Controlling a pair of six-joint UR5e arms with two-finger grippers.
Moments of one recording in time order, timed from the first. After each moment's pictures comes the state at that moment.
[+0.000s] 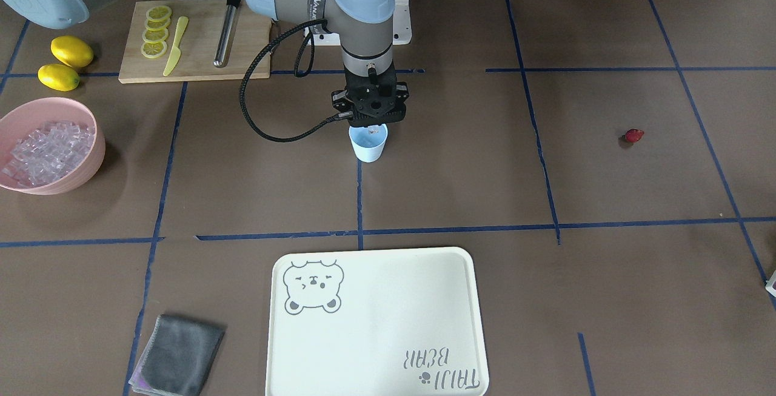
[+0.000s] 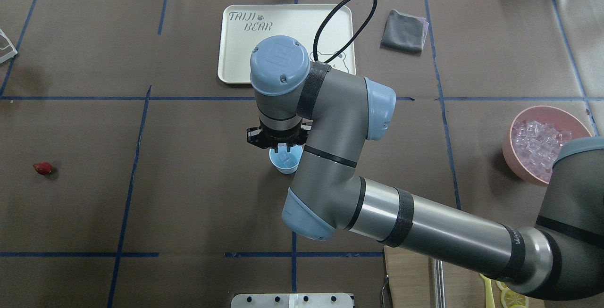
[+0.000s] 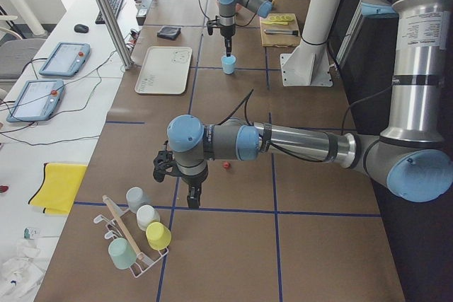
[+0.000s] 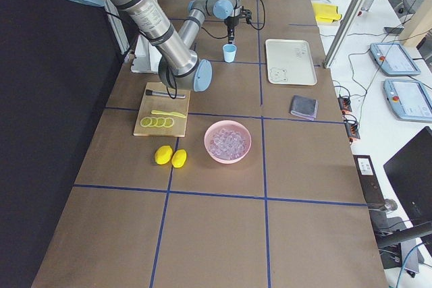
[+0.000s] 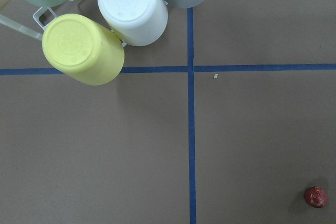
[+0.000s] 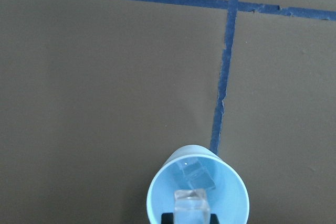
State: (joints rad) left arm -1.60 -1.56 -1.72 -1.43 -2.35 0.05; right arm 0.50 -0.65 1.54 -1.73 1.93 1.10
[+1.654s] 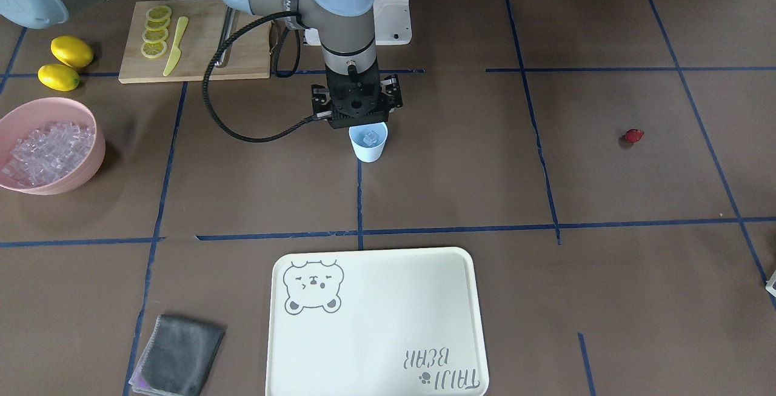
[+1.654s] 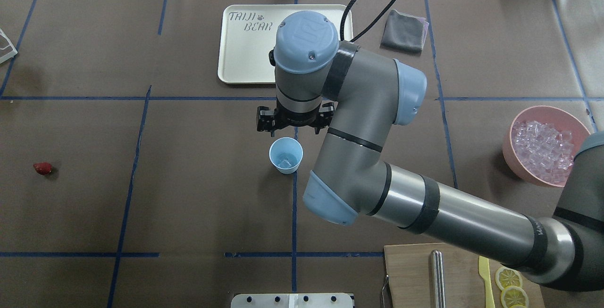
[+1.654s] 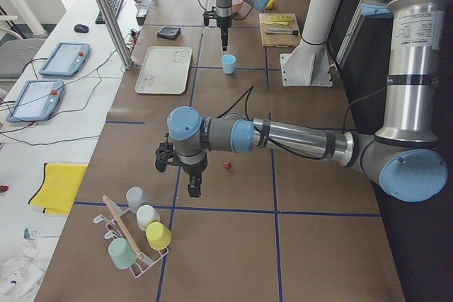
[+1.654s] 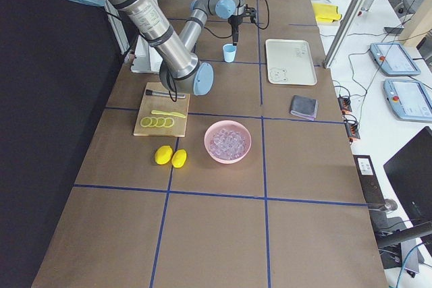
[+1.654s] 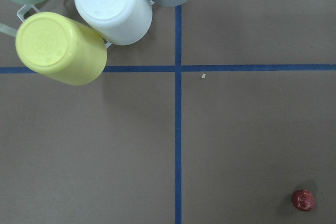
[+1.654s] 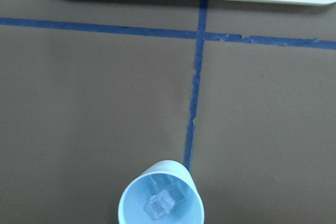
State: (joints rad) left arm -1.50 -1.56 -1.75 -1.48 -2.35 -0.11; right arm 0.57 -0.71 1.66 -1.75 1.97 1.09
